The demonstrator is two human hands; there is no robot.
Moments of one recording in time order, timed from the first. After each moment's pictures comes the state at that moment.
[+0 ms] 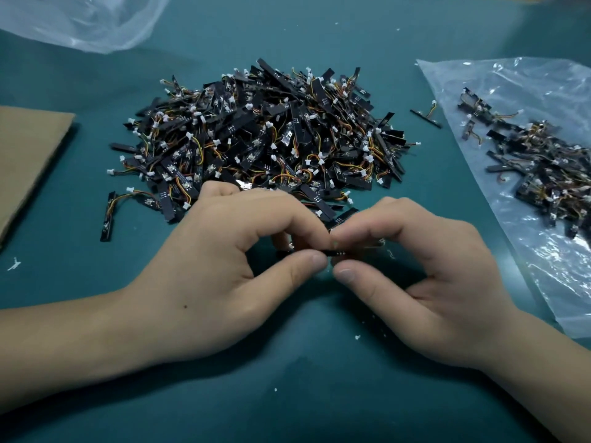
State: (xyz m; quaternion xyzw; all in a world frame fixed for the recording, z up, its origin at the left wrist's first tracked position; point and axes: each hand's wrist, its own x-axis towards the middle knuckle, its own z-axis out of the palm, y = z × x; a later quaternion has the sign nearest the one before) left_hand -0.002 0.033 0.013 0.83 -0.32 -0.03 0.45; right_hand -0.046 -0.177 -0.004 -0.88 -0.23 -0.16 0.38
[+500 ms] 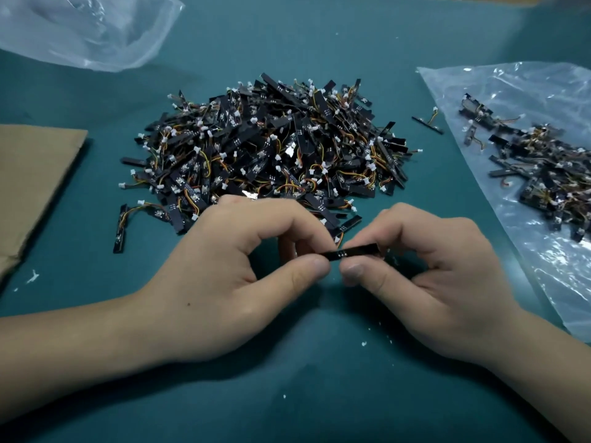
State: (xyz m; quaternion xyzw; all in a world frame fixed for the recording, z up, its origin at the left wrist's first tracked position) left_hand 0.005 0.043 0.009 0.81 -0.38 0.01 0.44; right_hand -0.043 -0.180 -0.003 -0.88 -0.21 -0.14 0.41
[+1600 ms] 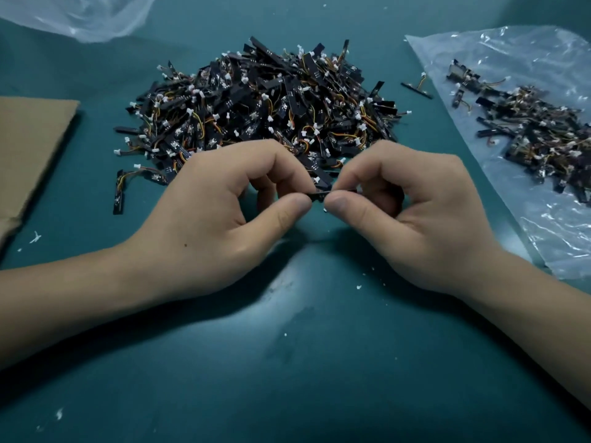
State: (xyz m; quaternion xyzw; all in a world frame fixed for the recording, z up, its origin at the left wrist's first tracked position) left_hand 0.006 0.048 0.003 0.82 -0.38 0.06 0.43; right_hand -0.040 -0.173 -0.005 -0.88 -0.20 -0.18 0.39
